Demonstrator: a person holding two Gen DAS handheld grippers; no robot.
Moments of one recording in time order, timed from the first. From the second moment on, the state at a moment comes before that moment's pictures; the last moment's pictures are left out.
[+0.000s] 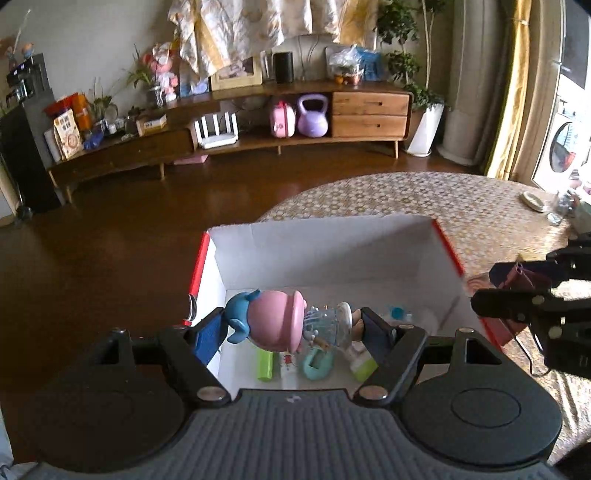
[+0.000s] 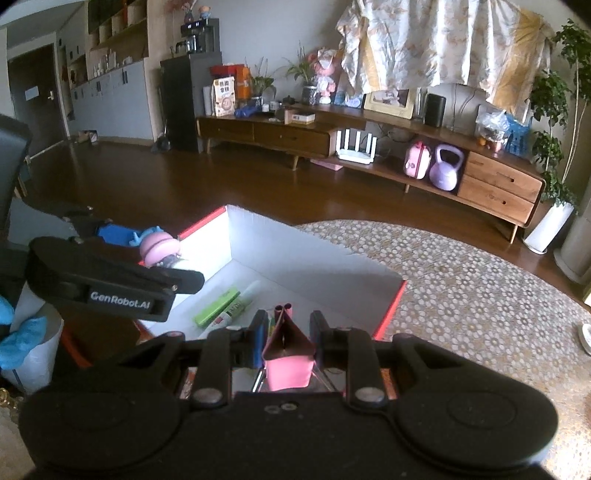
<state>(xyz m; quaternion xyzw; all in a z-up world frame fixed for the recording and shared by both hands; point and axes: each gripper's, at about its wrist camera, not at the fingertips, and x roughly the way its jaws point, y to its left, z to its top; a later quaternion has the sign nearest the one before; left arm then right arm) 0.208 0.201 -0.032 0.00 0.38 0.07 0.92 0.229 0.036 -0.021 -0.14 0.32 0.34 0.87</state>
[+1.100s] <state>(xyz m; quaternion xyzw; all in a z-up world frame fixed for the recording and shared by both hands) 0.308 0.222 -0.118 -0.06 0.53 0.07 0.84 0.256 0.094 -0.100 -0.18 0.38 0.36 0.84</state>
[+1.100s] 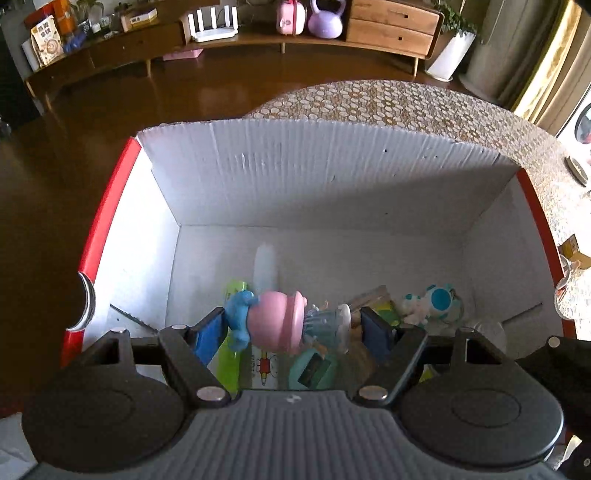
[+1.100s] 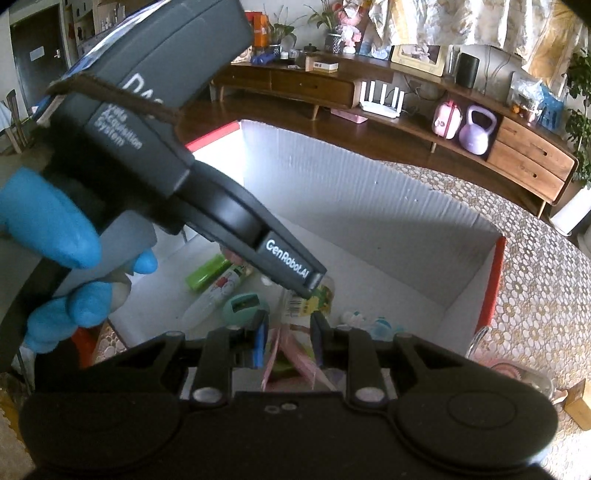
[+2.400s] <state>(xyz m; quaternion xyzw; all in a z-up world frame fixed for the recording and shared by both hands) 0.226 0.176 -0.024 -0.02 0.41 0.09 0.91 0.193 0.017 -0.020 -0.13 0.34 0.36 0.86</state>
